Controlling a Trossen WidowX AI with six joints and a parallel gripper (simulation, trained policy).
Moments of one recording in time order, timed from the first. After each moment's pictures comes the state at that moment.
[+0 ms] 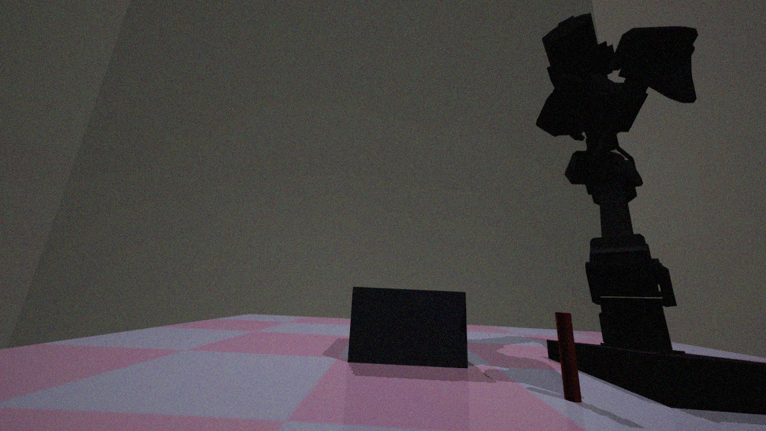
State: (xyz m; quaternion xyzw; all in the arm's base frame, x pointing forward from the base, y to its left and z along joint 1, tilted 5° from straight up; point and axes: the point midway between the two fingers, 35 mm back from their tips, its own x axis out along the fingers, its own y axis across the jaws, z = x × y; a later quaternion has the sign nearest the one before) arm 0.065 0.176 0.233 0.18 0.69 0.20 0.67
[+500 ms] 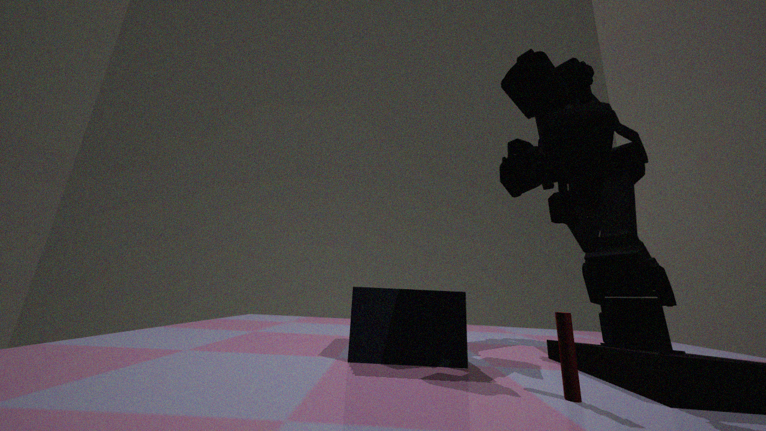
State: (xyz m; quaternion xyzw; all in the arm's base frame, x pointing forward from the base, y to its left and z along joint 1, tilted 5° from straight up) arm 0.124 0.153 0.152 0.23 0.69 -0.05 0.69
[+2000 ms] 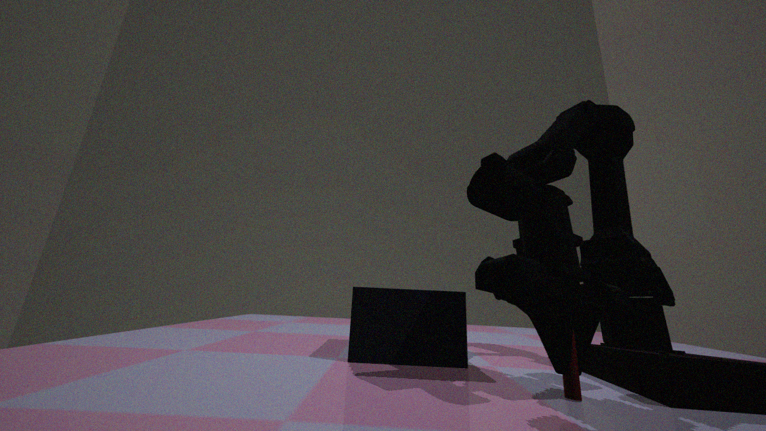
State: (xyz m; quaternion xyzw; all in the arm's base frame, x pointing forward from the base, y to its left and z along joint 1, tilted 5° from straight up) arm 0.156 0.134 0.011 0.37 0.64 -0.29 0.61
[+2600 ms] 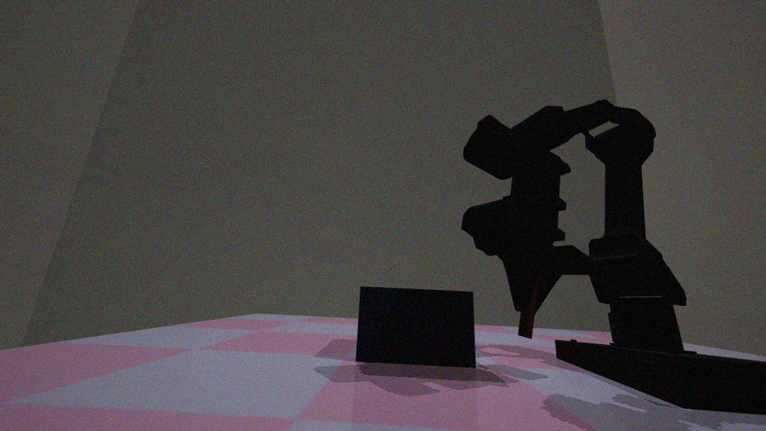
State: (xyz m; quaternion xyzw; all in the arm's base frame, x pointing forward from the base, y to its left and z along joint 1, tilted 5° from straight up) arm 0.190 0.118 0.066 0.33 0.59 -0.25 0.69
